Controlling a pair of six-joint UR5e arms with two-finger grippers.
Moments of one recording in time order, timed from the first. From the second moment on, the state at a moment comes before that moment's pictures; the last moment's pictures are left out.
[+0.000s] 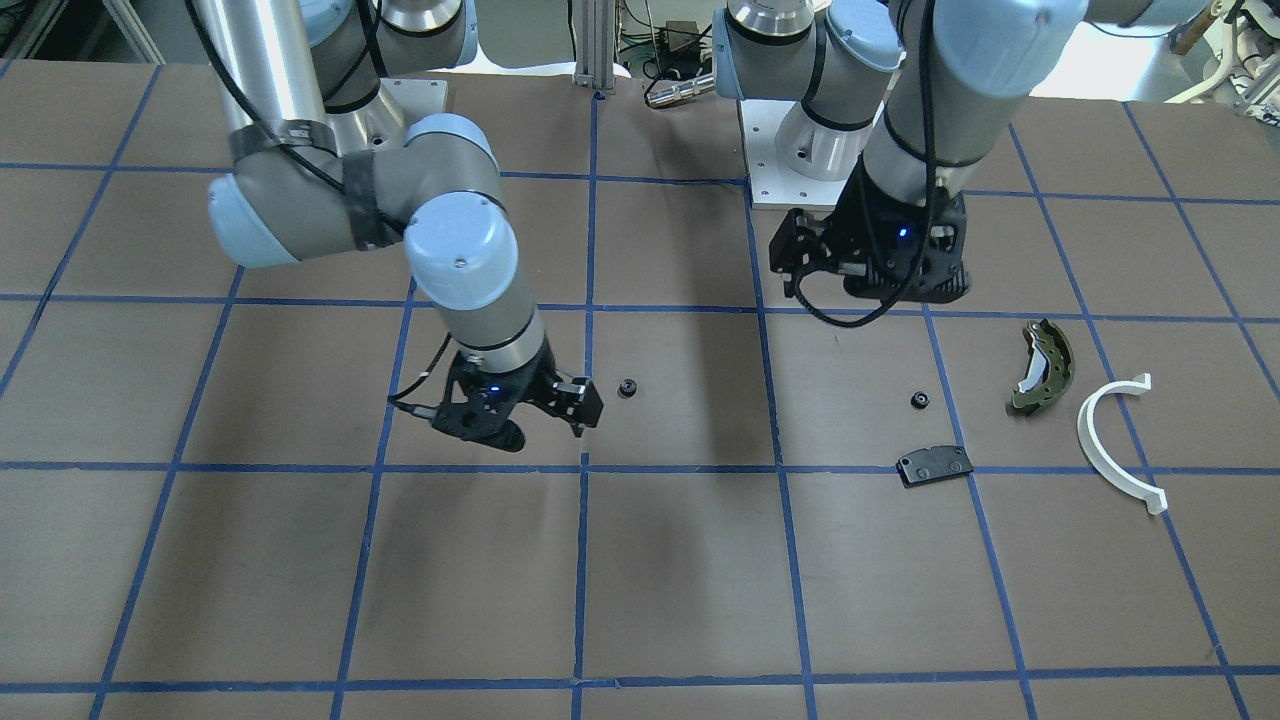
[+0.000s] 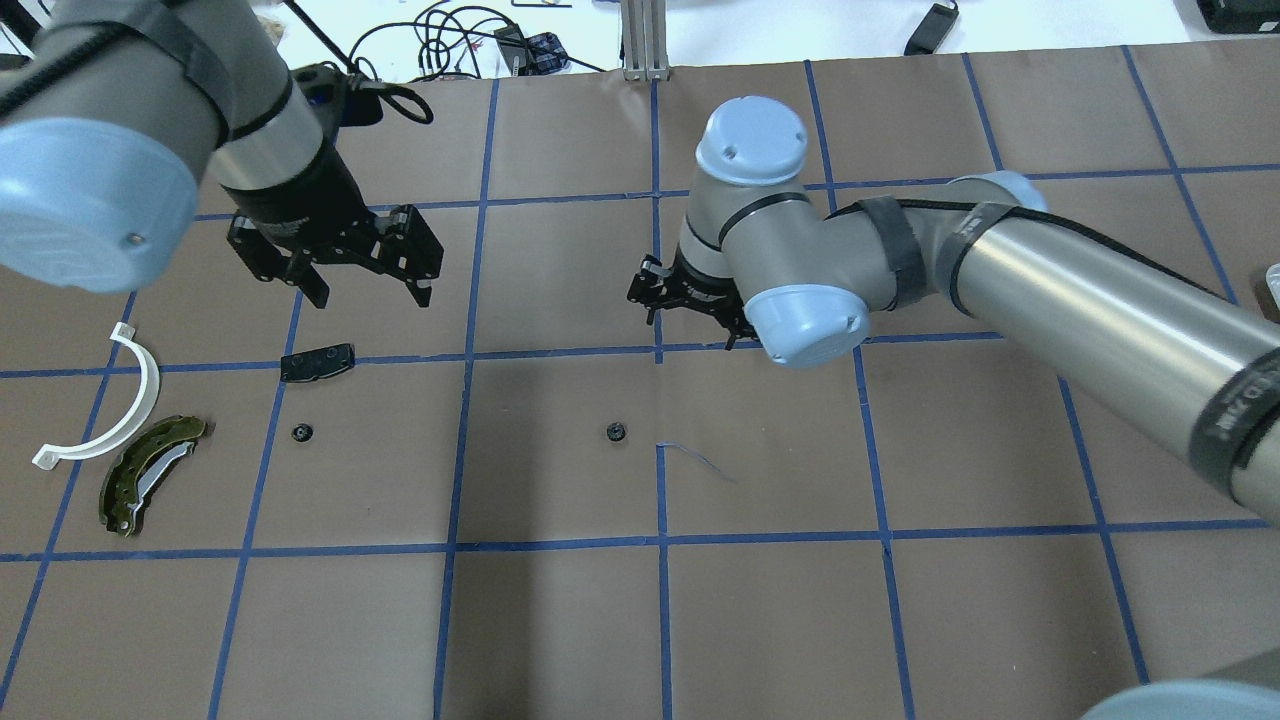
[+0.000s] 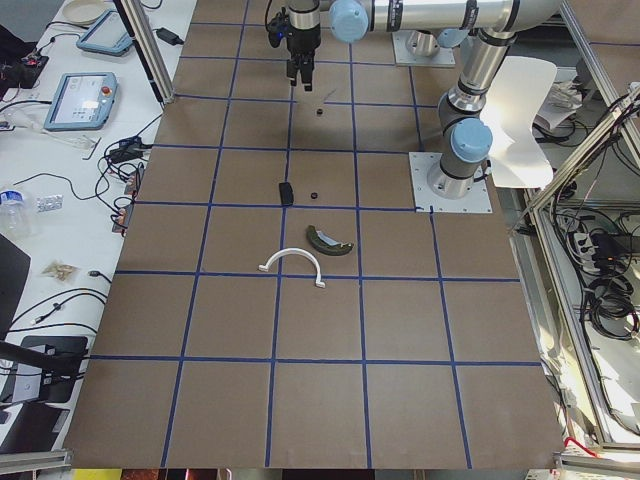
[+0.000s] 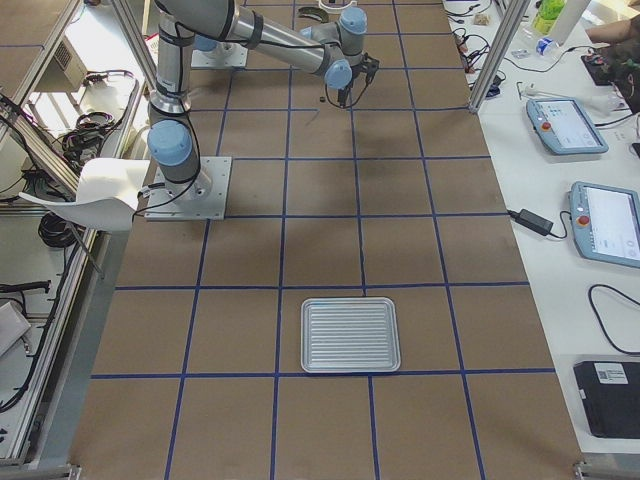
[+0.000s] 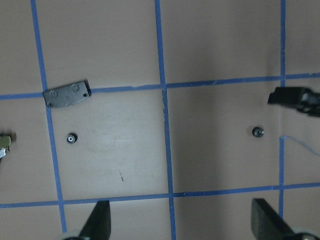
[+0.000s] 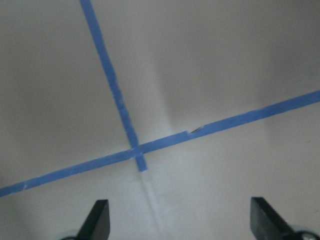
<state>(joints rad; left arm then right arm) -1.58 -1.61 -1.74 -1.42 1.56 0.03 1.80 -1.22 1.76 -2.14 -1.44 0.54</state>
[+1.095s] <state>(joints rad) -1.90 -1.89 -2.03 -0.73 1.56 -0.38 1.50 -1.66 1.75 -1.56 -1.60 0.12</state>
